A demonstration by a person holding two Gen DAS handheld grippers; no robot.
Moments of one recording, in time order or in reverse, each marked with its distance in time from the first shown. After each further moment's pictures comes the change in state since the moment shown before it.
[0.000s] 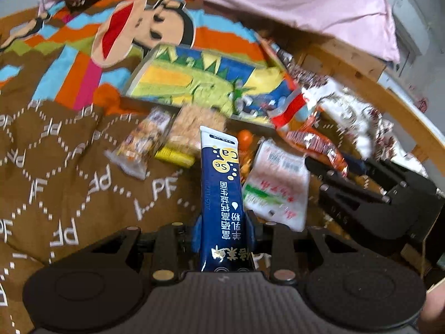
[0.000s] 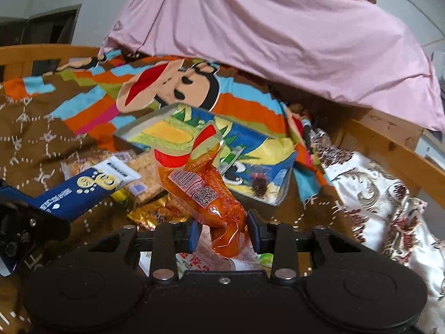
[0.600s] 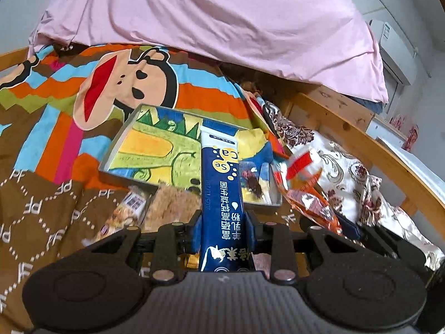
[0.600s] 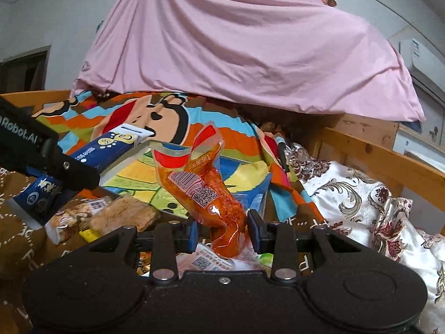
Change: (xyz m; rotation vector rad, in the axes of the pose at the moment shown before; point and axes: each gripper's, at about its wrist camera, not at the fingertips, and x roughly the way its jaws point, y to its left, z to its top) left arm 0.009 -0.028 0.067 0.015 -0.182 -0.027; right arm 0.012 -0.035 0.013 0.151 -0.080 -0.066
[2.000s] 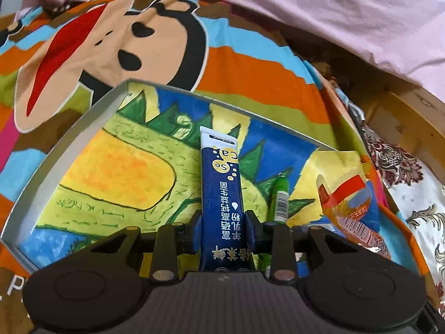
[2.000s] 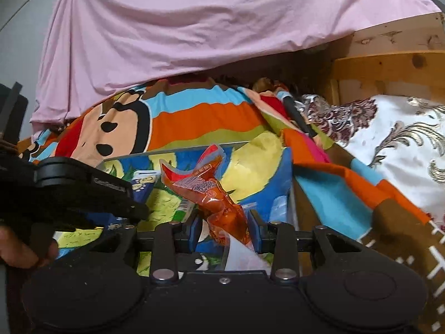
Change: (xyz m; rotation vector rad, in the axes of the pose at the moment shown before) left arm 0.259 0.035 0.077 -0.136 0.080 0.177; right arm 0.219 -0.038 0.002 0.316 0.058 0.110
